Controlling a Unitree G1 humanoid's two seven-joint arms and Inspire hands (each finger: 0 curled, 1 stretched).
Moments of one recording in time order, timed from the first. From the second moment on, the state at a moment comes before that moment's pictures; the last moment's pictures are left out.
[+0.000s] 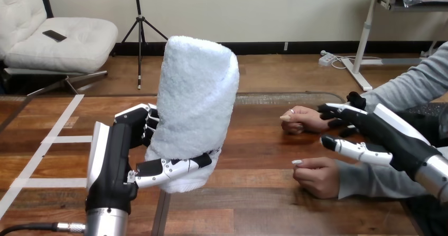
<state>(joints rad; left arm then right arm) 0.18 0.14 -0.05 -0.05 0.25 -0.39 0.17 -0.31 -0.63 -0.03 0.71 -0.21 -0.60 0.42</state>
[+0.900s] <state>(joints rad) 0.19 0.14 -0.03 -0.05 0.24 -0.39 0.16 -0.32 -0.68 0.00 0.78 -0.24 -0.56 0.47</state>
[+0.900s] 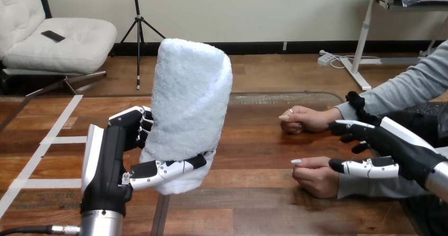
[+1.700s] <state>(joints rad) 0.19 0.14 -0.02 -0.05 0.24 -0.40 0.14 -0.32 -0.72 0.00 0.78 -0.24 -0.50 0.53</state>
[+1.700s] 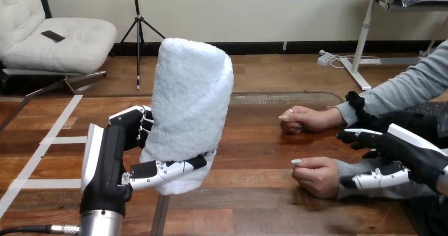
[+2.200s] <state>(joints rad) 0.19 0.14 -0.02 -0.05 0.24 -0.40 0.14 -0.32 -0.73 0.00 0.76 -0.25 -0.46 0.55</state>
